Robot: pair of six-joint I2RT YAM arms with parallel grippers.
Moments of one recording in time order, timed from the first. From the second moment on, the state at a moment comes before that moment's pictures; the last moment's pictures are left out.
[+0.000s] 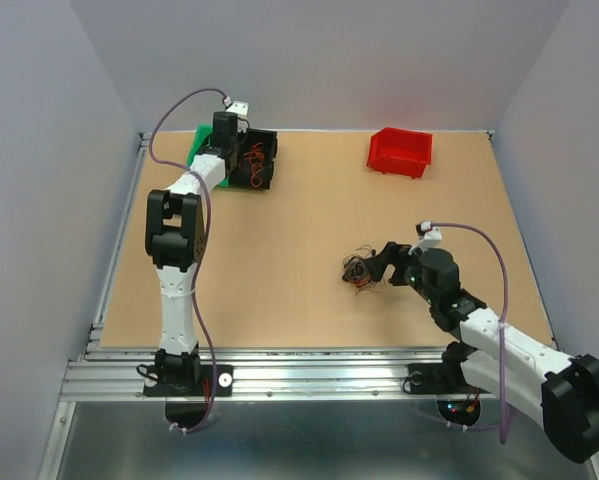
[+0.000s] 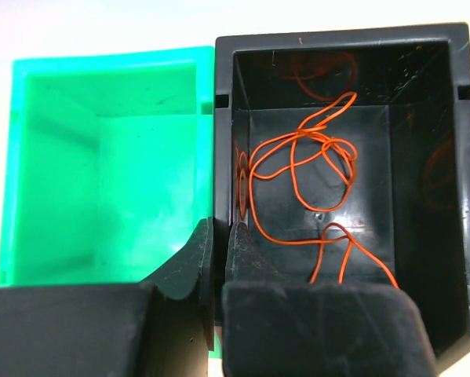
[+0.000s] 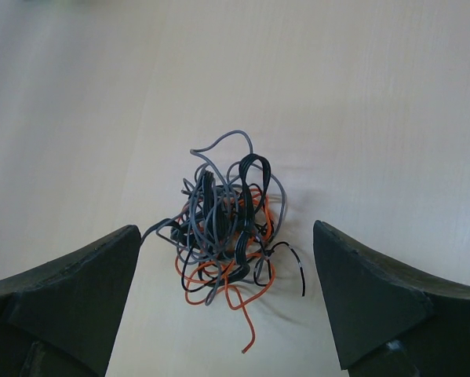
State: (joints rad) left arm -0.18 2.27 1.87 -0.15 -0.14 0.09; right arm 0.47 0.88 0.26 0.27 0.03 0.53
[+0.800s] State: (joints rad) left arm -0.34 1.69 1.16 -0.01 -0.15 -0.09; right arm 0.48 0.99 0.31 0.24 0.04 0.52
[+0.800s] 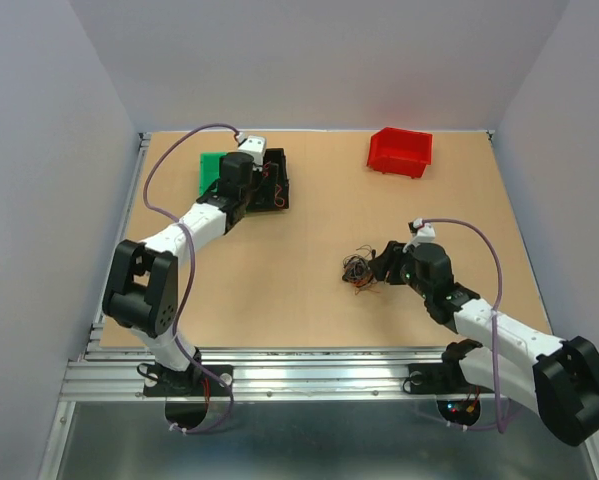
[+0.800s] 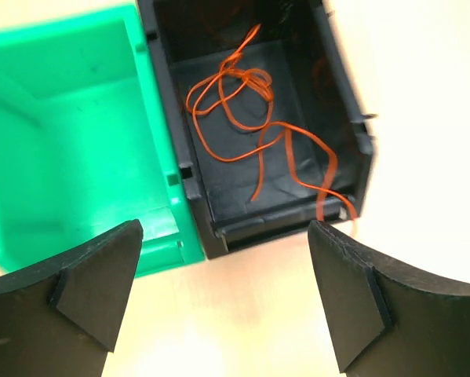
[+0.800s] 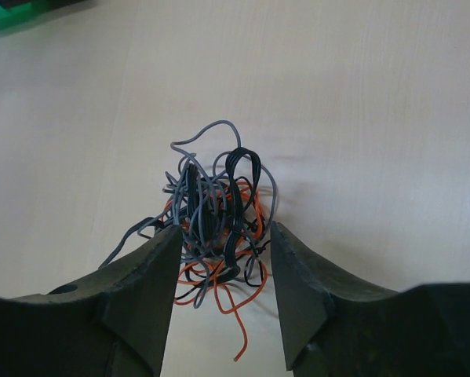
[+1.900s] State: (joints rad) left arm -0.77 1.41 0.92 0.25 0.22 0.30; right arm 0.66 1.17 0.38 0.49 -0.15 0.47
